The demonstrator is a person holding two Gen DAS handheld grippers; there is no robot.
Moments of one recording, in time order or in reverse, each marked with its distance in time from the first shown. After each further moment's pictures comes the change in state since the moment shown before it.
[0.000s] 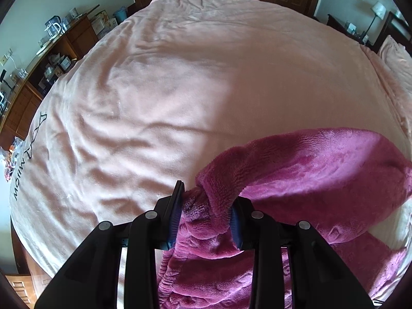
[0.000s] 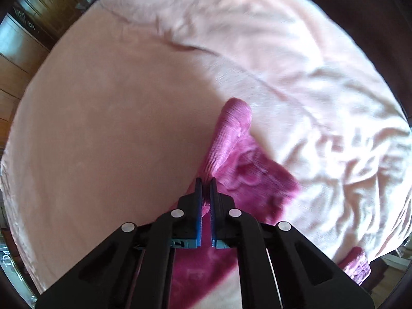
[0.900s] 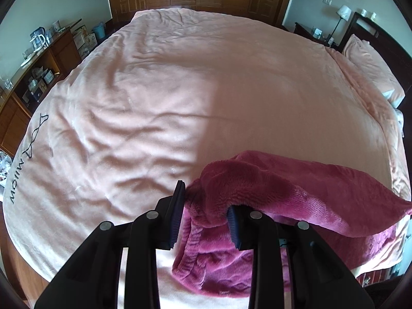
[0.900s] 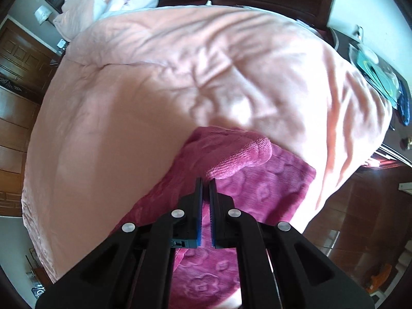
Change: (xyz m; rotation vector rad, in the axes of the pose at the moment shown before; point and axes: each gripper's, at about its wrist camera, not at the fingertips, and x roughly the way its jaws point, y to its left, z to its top) left arm -0.079 0.056 -0.082 0.071 -0.085 -0.147; right arm -0.119 -0.251 -0.204 0.316 -0.054 0.044
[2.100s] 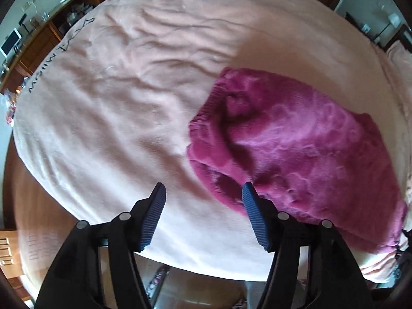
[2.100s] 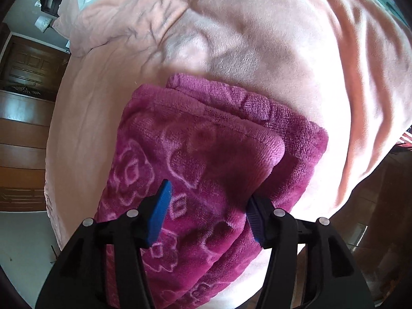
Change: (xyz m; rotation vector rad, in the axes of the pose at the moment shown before) left arm 0.001 -0.001 -0.146 -0.259 0.217 0.116; right arm 0.096 -0.111 -0.032 0.054 0.107 0.238
